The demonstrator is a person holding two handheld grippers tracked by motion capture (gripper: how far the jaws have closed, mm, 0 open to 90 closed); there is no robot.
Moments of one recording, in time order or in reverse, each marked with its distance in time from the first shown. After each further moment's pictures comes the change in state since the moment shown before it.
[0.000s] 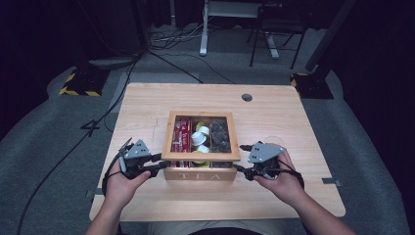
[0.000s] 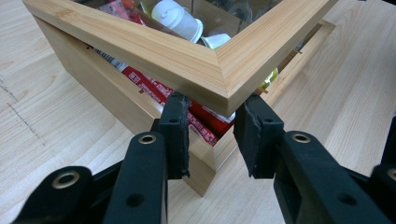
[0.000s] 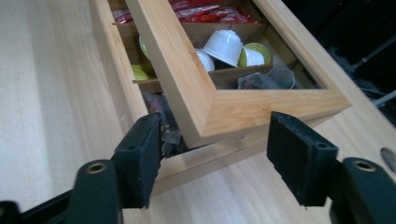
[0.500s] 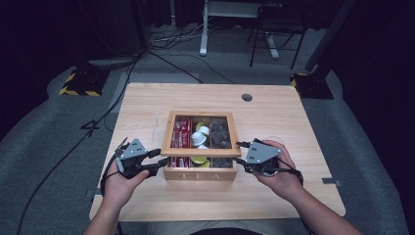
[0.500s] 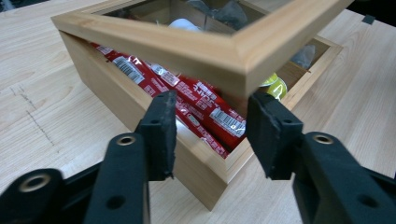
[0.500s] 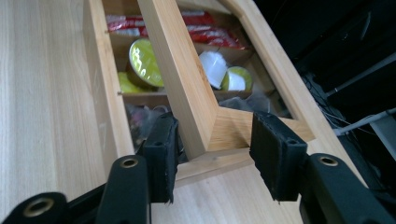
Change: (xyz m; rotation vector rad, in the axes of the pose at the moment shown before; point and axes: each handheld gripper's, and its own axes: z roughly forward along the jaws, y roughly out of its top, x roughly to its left) left arm 0.003 -0.004 -0.003 -0.085 0.037 -0.045; right arm -0.006 0.017 -0.008 -0.030 -0.048 -0.152
